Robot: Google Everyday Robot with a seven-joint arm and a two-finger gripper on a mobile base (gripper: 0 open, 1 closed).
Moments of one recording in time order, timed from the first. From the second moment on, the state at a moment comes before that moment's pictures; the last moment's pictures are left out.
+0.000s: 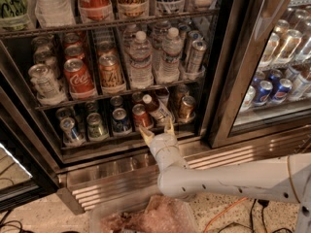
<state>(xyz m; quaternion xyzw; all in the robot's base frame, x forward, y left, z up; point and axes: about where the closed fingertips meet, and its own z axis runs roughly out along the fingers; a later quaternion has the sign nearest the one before) 0.646 -0.012 0.632 -0.15 0.73 0.03 0.67</state>
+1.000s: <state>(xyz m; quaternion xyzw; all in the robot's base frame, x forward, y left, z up) 0.667 -0.023 0.616 -0.16 0.73 -0.01 0.67</state>
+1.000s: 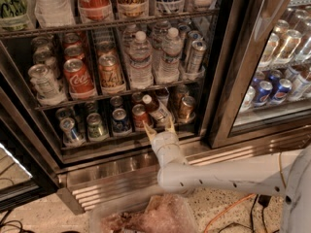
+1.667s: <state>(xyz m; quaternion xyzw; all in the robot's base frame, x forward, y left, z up) 0.678 -0.027 0.613 -0.17 0.72 -0.03 0.67</state>
